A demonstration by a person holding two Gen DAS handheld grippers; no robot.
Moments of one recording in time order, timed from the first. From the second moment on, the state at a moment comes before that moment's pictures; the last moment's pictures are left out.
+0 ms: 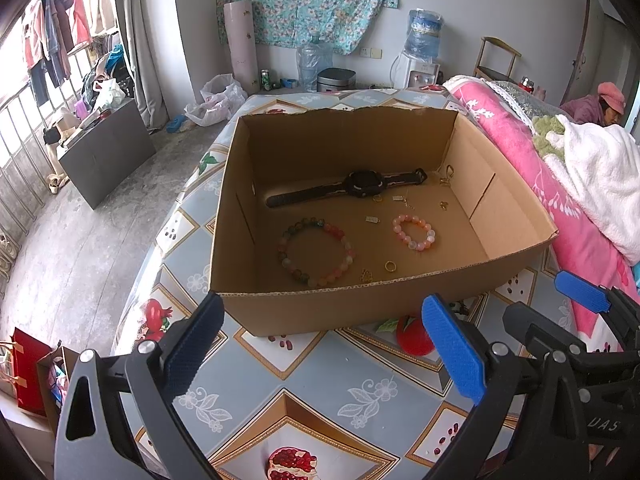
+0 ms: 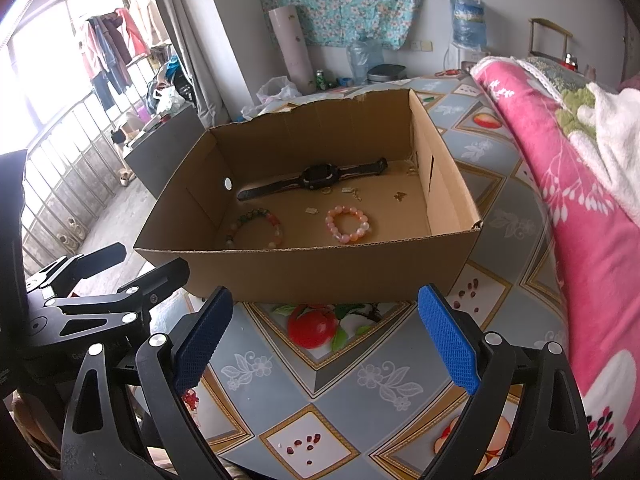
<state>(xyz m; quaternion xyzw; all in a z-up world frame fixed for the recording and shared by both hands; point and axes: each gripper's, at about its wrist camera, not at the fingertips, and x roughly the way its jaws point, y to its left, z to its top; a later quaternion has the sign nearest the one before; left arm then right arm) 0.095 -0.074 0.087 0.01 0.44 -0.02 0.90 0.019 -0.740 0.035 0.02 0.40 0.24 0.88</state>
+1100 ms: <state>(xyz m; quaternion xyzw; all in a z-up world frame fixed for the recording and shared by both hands) 0.092 -0.073 0.085 0.01 0.44 -0.02 0.90 0.019 -0.740 0.035 0.02 0.41 0.24 0.88</state>
